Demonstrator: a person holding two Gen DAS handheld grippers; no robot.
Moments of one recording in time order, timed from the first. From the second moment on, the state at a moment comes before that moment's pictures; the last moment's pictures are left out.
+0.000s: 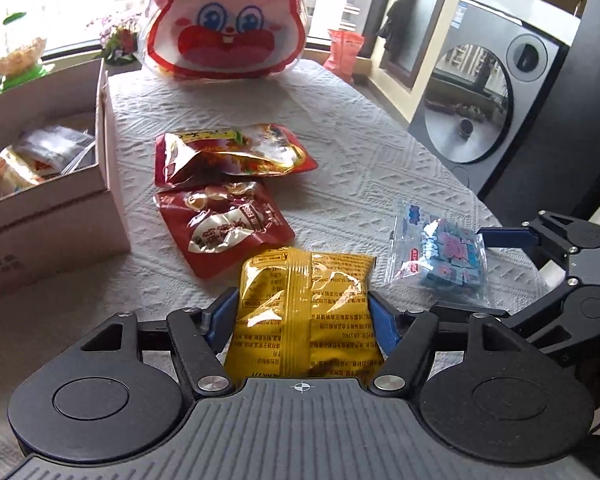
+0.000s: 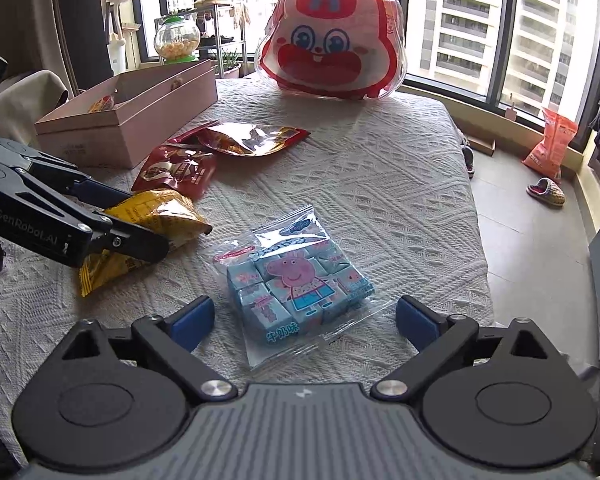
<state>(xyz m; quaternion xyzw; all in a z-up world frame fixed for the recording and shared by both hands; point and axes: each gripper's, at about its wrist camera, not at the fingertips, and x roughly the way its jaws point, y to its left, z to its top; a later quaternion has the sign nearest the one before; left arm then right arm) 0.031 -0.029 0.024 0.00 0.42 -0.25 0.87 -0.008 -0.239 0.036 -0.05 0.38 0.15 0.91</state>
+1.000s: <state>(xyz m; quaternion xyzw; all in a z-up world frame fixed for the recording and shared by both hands) -0.018 0.054 0.022 -0.05 0.38 -0.13 0.91 0.076 -0.125 0.053 -0.10 0.44 0.21 0.87</state>
